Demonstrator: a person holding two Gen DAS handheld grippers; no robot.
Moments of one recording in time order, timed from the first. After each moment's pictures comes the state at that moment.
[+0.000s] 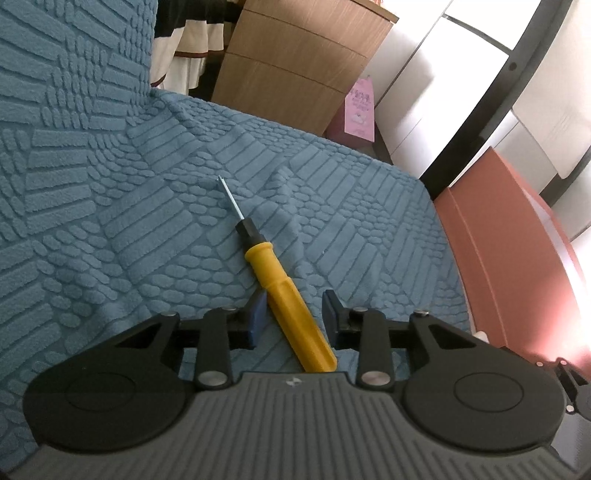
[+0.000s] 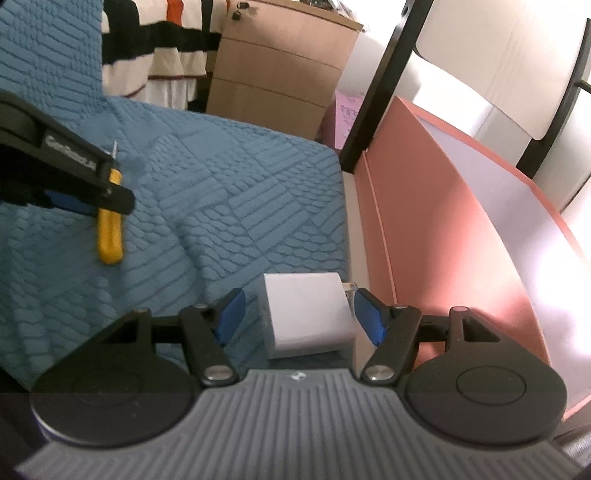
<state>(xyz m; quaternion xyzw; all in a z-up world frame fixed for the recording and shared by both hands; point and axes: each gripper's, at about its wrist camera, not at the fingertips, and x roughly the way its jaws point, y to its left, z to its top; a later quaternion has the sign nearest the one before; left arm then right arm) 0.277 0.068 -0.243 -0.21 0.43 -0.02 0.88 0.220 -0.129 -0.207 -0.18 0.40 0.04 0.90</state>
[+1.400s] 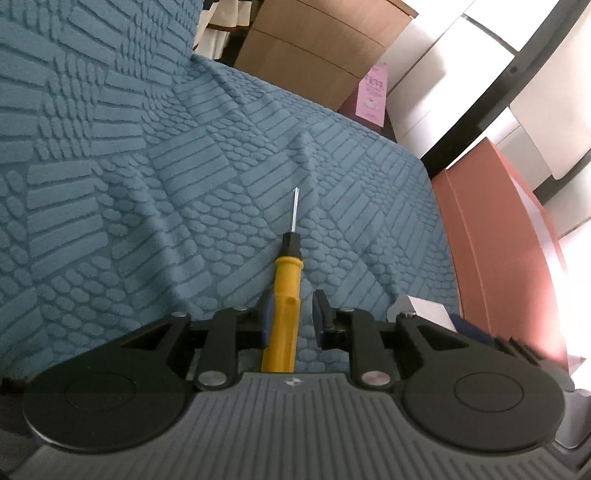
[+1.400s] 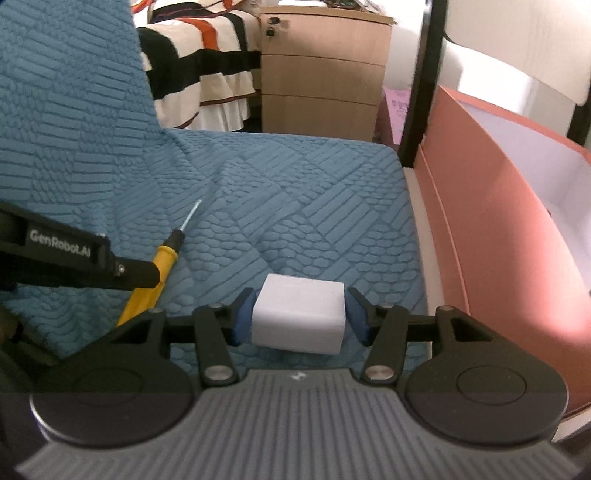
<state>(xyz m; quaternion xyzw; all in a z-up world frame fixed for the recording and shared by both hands) 0.225 0.079 -0.230 -0.25 0.46 -0.01 0.85 0.208 -0.132 -0.192 -0.06 0.41 0.14 0.90</state>
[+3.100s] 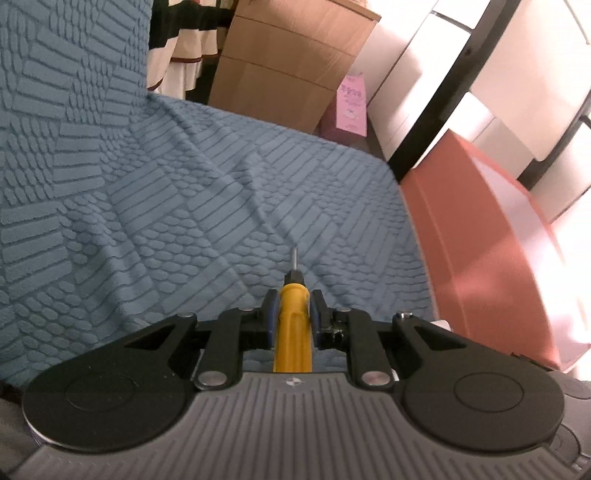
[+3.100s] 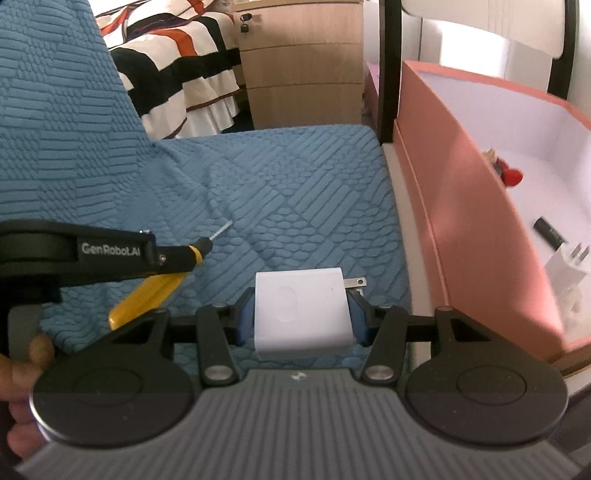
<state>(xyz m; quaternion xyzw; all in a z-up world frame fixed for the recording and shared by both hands) 0.230 0.029 -0.201 -0.20 0.43 -0.02 0.88 0.202 -0.162 -0.166 -0.01 0.44 0.14 0.89</state>
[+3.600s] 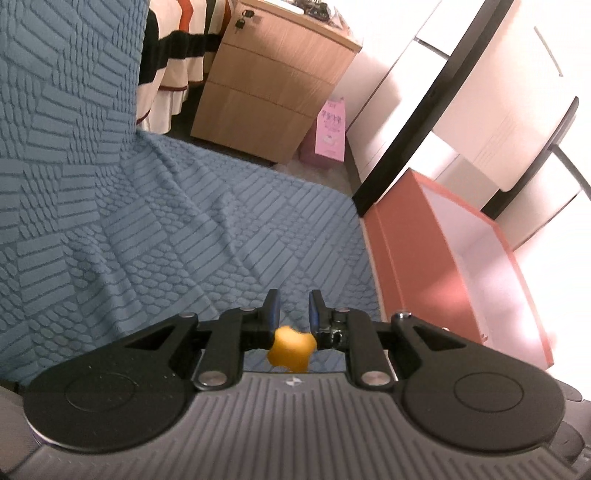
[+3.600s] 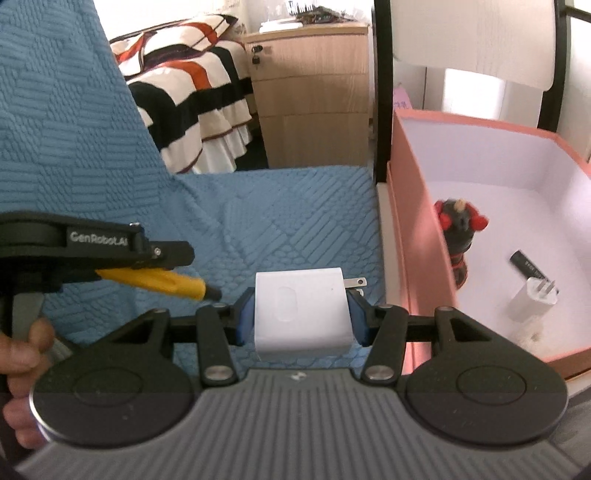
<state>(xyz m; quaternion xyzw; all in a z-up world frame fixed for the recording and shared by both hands) 0.218 0.029 -0.147 -0.22 0.40 -0.04 0.89 0.194 -0.190 -0.113 0.01 0.41 0.16 0.90</state>
